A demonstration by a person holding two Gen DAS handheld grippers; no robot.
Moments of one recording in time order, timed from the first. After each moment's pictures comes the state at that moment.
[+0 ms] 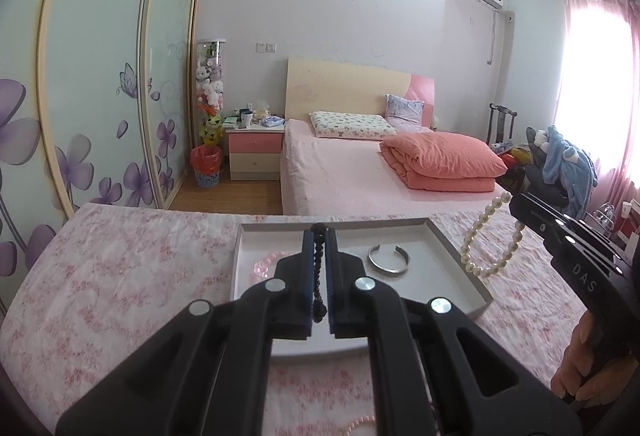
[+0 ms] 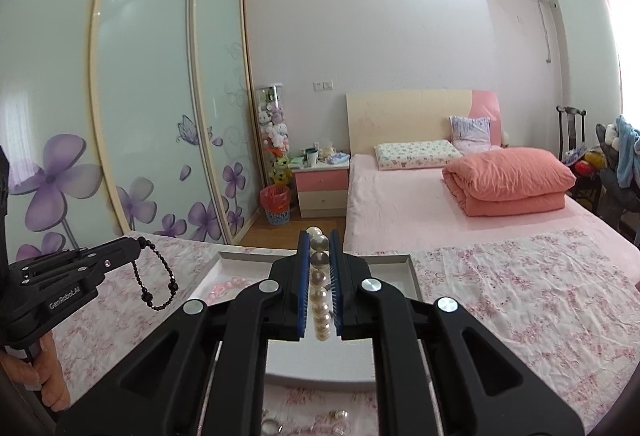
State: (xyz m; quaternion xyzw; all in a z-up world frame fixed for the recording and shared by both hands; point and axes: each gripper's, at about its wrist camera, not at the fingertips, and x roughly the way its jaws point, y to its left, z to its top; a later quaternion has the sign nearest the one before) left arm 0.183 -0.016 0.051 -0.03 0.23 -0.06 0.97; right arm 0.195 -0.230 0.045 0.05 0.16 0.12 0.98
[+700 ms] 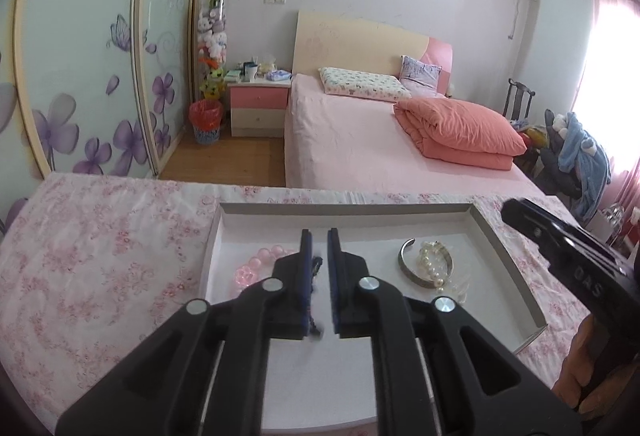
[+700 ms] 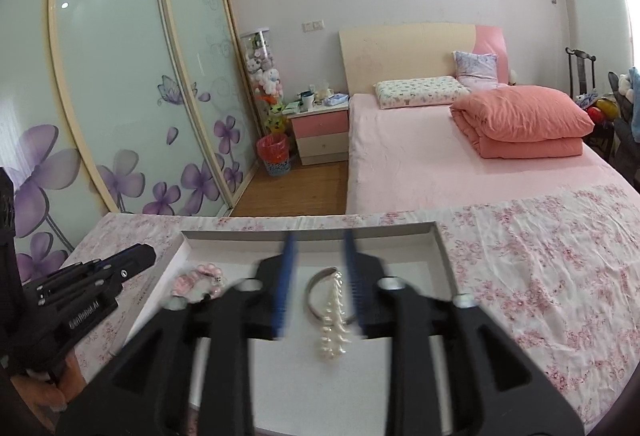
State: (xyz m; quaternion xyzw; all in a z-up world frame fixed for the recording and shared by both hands) left arm 0.295 -0.010 -0.011 -0.06 0.31 -0.04 0.95; right arm 0.286 -0.221 0.002 0.08 0.26 0.12 0.95
